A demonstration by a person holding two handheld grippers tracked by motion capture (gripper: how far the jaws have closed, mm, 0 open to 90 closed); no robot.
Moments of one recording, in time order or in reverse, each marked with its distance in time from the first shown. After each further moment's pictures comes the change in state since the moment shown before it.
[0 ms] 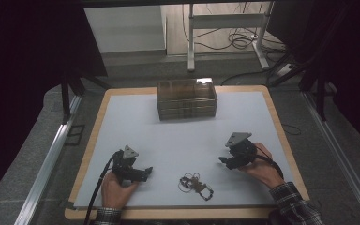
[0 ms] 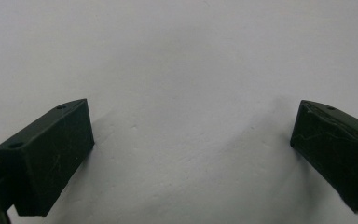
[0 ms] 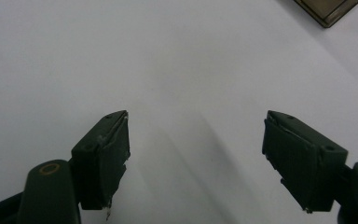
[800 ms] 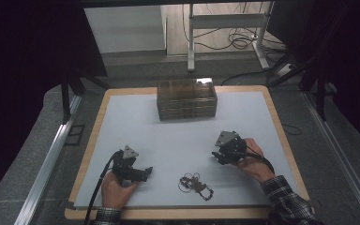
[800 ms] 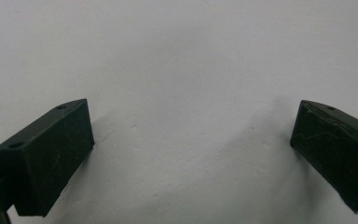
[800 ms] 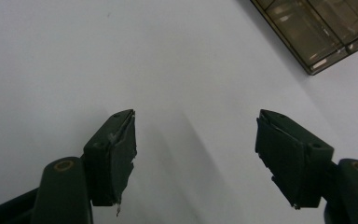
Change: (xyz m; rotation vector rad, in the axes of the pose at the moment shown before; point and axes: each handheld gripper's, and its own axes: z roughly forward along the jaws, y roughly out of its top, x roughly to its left) left arm 0.000 0.000 0.000 0.000 0.000 0.000; right arm 0.009 0.024 0.017 -0.008 -0.095 -0.138
